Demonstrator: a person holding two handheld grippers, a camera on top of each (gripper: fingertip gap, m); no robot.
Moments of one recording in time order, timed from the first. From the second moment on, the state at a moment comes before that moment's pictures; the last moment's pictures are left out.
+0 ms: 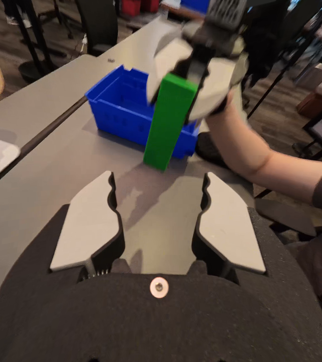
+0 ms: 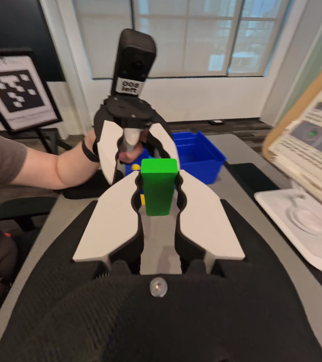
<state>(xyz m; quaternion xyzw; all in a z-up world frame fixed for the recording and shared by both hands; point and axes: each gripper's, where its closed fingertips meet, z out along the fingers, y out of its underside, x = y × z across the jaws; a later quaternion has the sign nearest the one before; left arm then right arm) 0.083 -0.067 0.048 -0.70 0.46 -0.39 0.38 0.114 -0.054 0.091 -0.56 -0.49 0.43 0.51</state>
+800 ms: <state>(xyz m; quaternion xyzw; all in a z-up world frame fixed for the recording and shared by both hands) -0.048 -0.088 -0.121 -0.89 0.45 0.11 -0.01 0.415 0.075 -0.105 -0.96 -0.17 -0.07 0.23</state>
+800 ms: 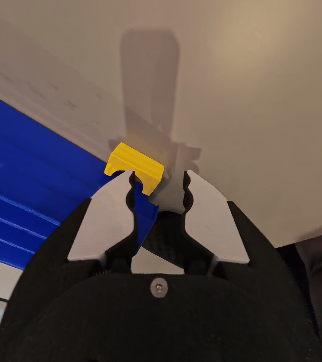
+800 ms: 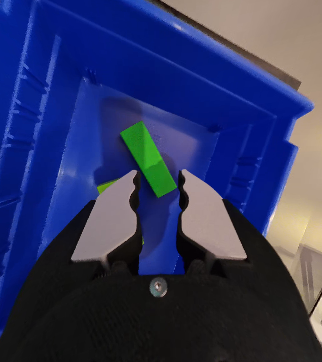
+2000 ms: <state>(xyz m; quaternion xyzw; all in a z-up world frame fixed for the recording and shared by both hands) -0.076 -0.093 -0.147 -0.93 0.32 0.13 -0.10 0.396 0.073 -0.104 -0.94 -0.24 -0.04 0.24</state>
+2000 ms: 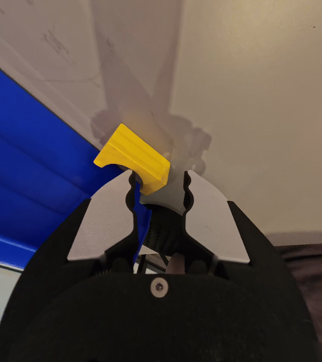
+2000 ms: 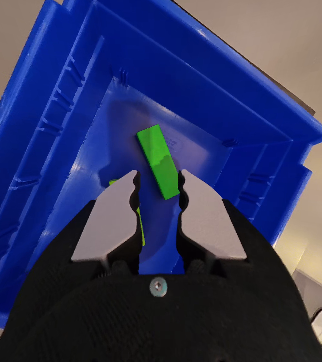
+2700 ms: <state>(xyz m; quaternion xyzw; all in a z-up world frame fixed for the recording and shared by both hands) 0.025 -0.086 0.019 -0.79 0.47 -0.31 0.26 0.268 0.052 0.087 -0.74 -0.29 0.06 0.60</state>
